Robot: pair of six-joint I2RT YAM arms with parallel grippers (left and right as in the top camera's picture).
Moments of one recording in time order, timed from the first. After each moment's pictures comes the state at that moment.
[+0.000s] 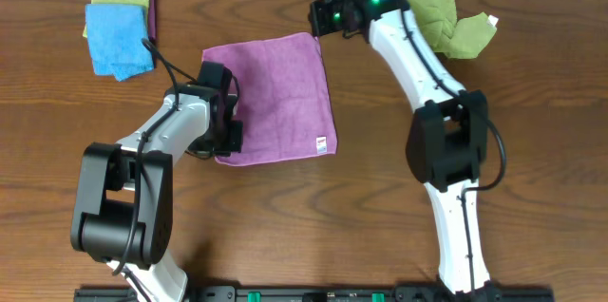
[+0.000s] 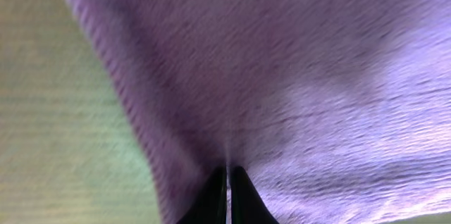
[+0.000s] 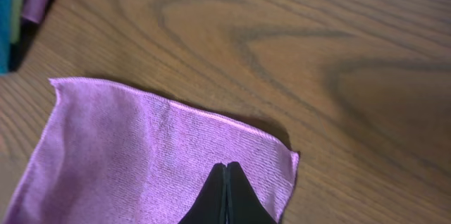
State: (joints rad) left arm -0.19 1.85 1.08 -0.80 0.05 -0.14; right arm 0.35 2.44 2.22 -0.67 -0.31 0.08
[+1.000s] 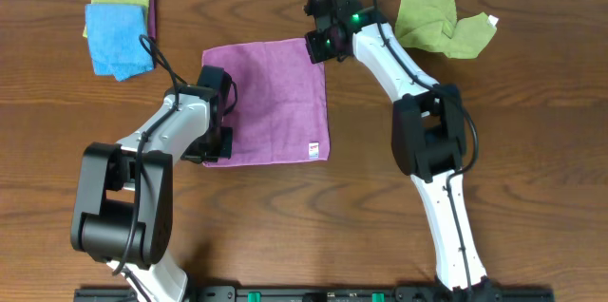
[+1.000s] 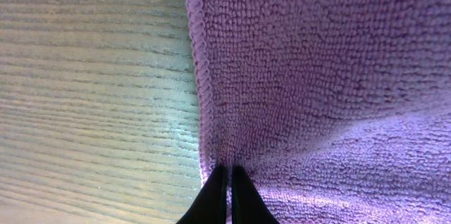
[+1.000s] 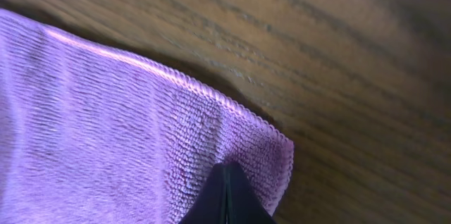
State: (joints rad) left arm -0.19 1.85 1.08 -0.87 -0.14 -0.18; right arm 0.37 2.59 2.22 -0.72 -0.23 0.03
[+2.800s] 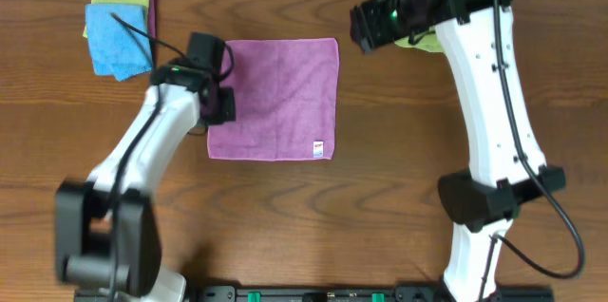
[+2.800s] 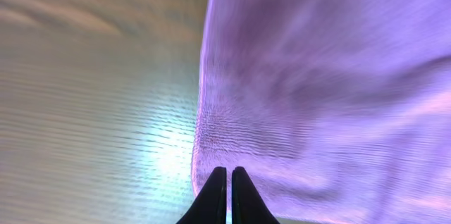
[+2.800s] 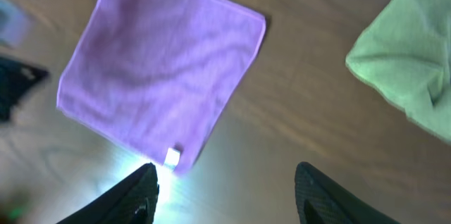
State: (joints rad) left arm -0.18 1.68 1.24 -0.84 -0.07 -0.28; right arm 0.36 2.08 2.57 -1.61 -0.11 -0.03
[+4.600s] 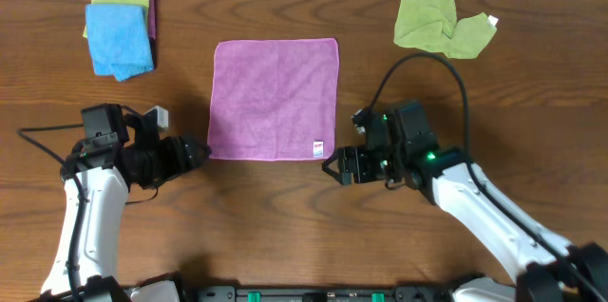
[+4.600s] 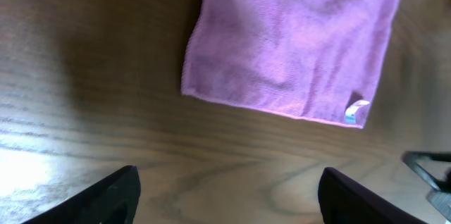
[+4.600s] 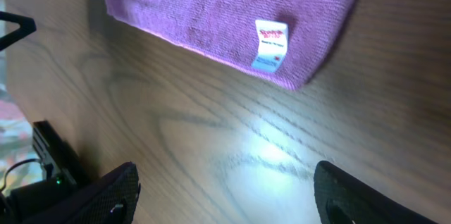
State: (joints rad) left arm 0.28 1.32 0.77 -0.75 0.58 -0.12; right arm 0.40 1.44 0.74 -0.36 -0.57 0.36
